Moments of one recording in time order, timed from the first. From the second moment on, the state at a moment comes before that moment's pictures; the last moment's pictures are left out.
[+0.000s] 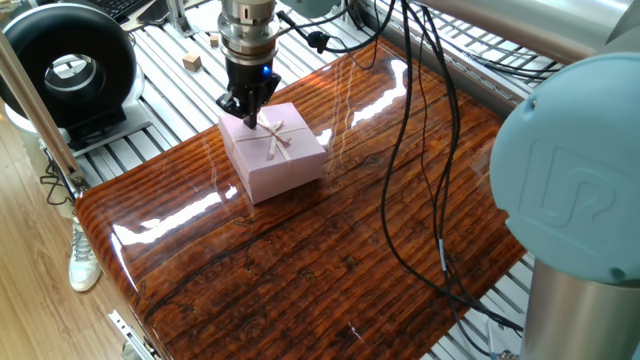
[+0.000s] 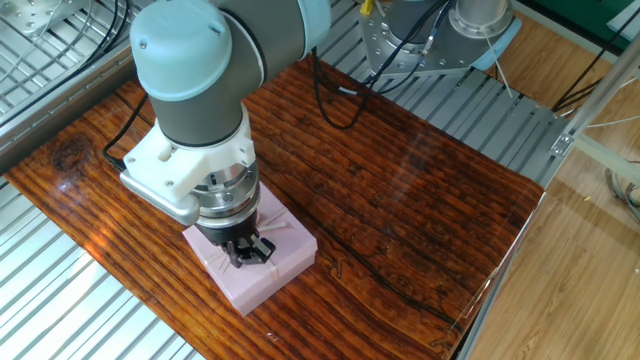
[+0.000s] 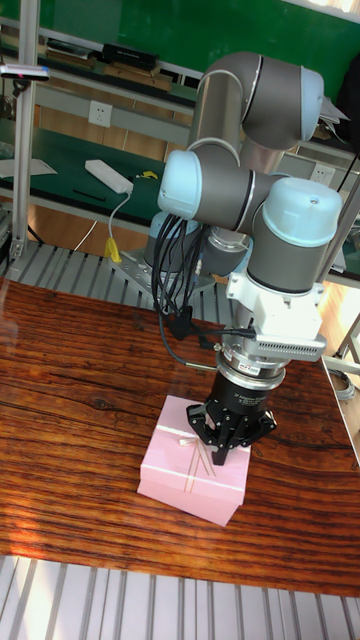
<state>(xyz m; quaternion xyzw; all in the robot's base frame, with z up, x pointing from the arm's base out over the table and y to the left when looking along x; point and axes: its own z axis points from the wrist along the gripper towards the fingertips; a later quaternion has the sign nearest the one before) 0.657 0.099 0.095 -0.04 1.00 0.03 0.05</state>
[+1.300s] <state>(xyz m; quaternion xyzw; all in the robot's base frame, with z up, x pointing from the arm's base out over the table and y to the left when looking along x) 0.679 0.117 0.094 -0.02 1.00 0.03 0.06</state>
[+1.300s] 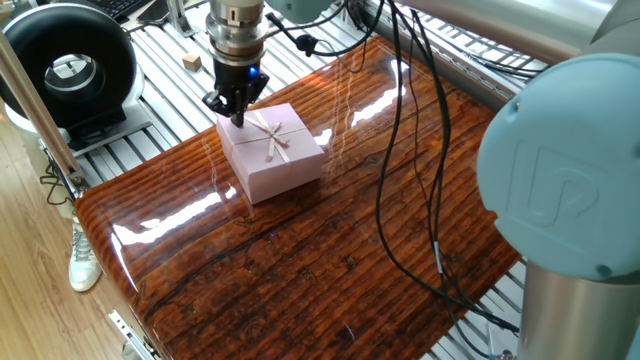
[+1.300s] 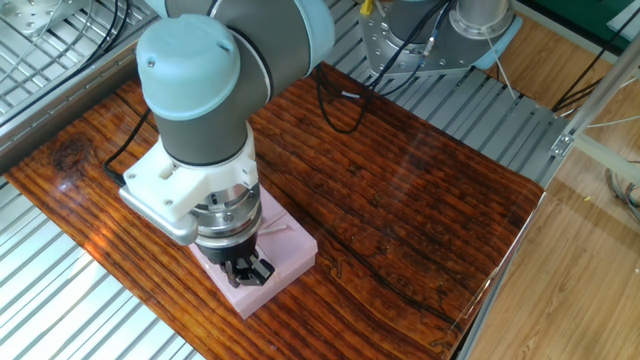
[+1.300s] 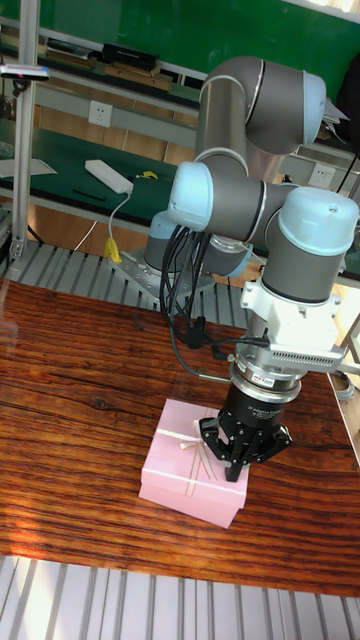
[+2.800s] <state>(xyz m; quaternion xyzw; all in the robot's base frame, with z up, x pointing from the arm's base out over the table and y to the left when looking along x) 0.695 0.117 0.076 -0.02 1.00 0.03 0.08</state>
